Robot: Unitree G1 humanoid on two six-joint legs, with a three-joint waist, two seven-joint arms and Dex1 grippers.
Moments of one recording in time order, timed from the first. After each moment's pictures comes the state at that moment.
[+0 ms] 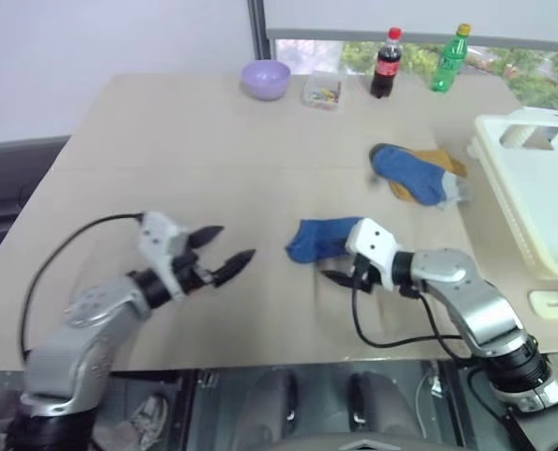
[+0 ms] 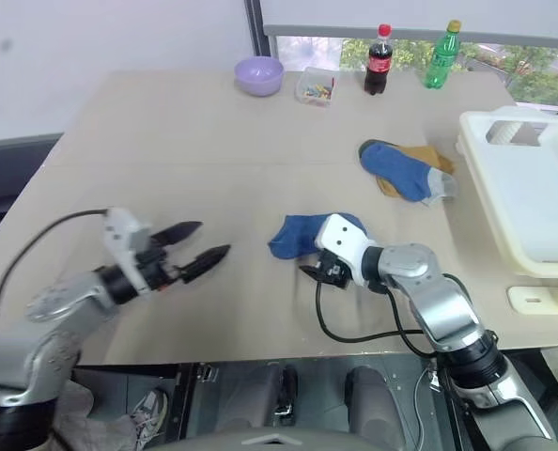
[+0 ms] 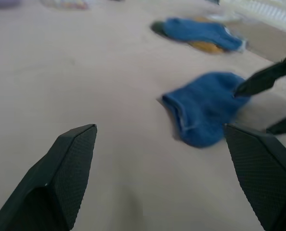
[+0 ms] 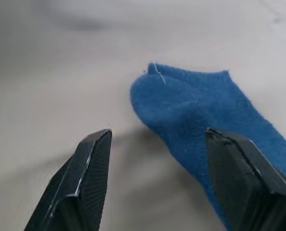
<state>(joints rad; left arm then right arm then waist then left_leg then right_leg) -0.04 0.62 0.13 -0.39 -0.58 0.59 -0.61 -0.34 -0.45 0.28 -0.39 0.10 0.62 0.80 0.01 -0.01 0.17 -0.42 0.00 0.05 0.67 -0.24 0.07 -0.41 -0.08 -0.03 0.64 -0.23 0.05</state>
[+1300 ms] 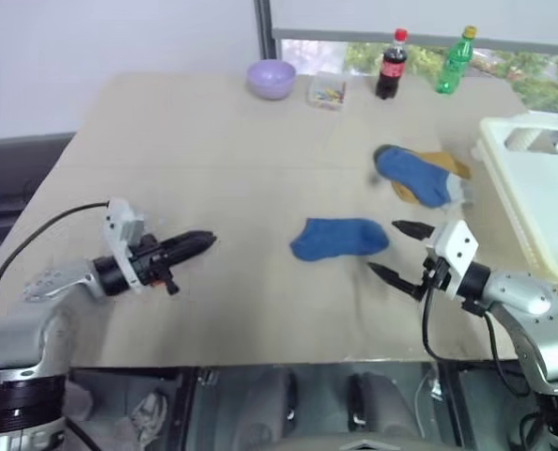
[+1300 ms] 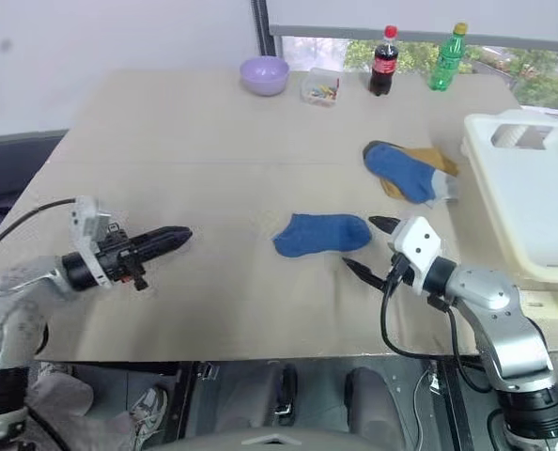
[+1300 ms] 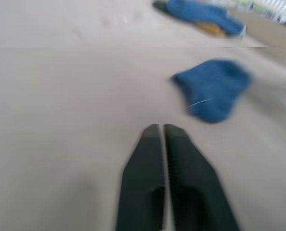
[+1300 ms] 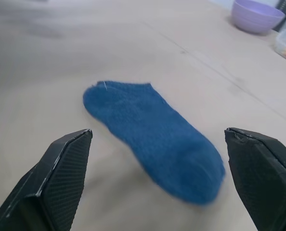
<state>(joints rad) -0.09 0.78 0.32 -0.18 -0.71 0.61 -1.01 -0.07 -0.56 0.00 -0.42 0.28 0.31 0.78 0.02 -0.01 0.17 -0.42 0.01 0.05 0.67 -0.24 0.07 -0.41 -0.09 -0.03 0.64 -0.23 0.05</state>
